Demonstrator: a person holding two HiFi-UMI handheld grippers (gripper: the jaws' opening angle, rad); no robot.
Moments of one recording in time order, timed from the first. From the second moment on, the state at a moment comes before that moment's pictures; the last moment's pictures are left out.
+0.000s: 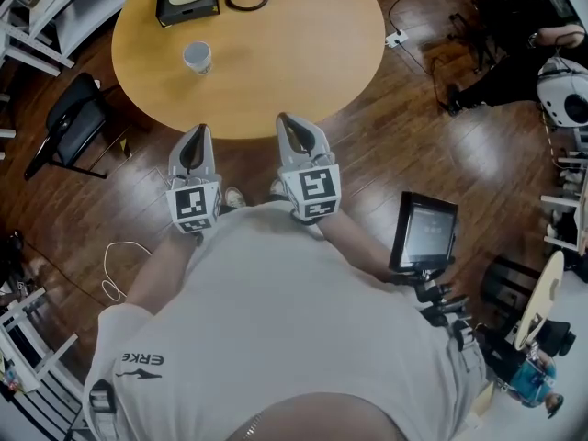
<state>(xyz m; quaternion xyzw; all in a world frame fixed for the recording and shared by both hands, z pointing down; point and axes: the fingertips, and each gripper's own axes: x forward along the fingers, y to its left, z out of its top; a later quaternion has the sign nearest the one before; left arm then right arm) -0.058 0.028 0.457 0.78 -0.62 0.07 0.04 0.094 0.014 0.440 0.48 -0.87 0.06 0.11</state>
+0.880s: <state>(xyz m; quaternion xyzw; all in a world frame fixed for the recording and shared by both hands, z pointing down) -0.069 0.014 0.463 0.78 -0.62 0.07 0.06 0.073 -0.001 0.433 0.48 -0.87 0.05 0.11</state>
